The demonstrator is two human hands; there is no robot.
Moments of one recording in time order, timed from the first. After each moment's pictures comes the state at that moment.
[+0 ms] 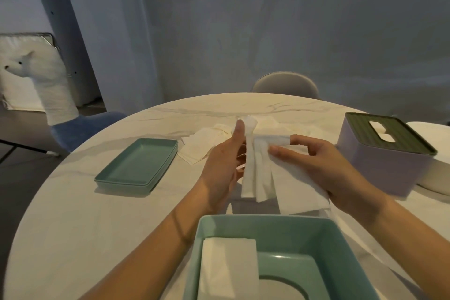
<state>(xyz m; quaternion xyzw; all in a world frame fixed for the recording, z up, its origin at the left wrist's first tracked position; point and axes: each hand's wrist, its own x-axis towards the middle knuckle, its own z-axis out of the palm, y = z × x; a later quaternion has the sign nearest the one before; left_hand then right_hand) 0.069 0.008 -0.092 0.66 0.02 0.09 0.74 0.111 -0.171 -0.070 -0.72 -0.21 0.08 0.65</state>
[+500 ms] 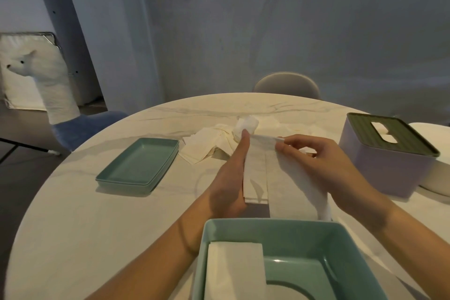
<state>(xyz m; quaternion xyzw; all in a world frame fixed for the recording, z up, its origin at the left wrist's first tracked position) 0.080 -0.007 -0.103 0.62 0.06 0.04 0.78 0.118 -0.171 -0.075 -0.81 -0.21 -0.04 0.54</state>
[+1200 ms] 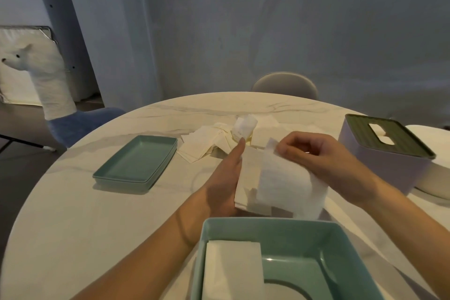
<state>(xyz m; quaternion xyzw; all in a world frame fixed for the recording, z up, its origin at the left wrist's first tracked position) 0.070 0.002 -0.105 0.49 0.02 -0.10 0.87 0.117 -0.183 -0.058 -0.77 -0.33 0.08 0.54</state>
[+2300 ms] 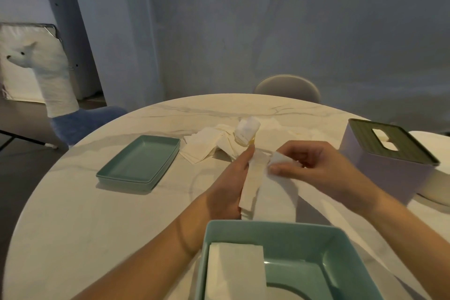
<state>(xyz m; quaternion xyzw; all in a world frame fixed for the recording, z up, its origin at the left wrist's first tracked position) 0.069 0.001 -0.105 0.48 0.02 -0.16 0.86 0.114 -0.178 -0.063 -0.76 -0.40 0.07 0.51</state>
